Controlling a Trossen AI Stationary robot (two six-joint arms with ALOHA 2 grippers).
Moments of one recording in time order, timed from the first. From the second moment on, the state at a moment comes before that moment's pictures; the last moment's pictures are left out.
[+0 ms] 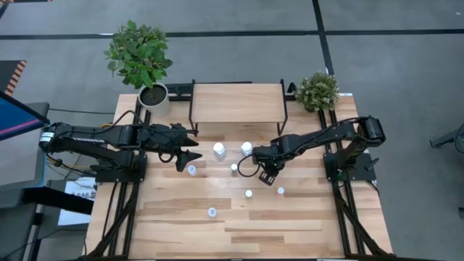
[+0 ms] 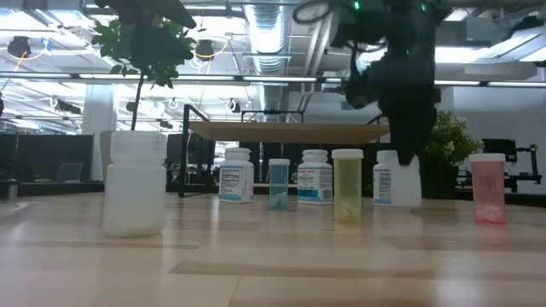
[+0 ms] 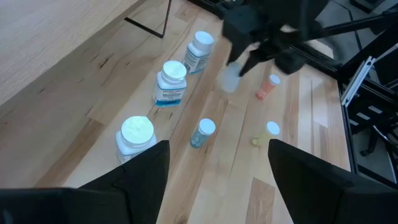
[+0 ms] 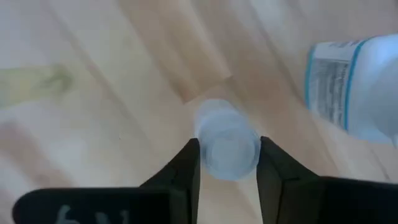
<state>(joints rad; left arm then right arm) -0.02 0.94 0.82 -0.44 -0.09 -0.48 0.06 1.66 1.14 -0.89 -0.06 0.64</state>
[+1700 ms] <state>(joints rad) -0.02 0.94 0.82 -0.44 -0.12 -0.45 -0.60 2.10 2.28 -1.32 -0.07 -0.19</state>
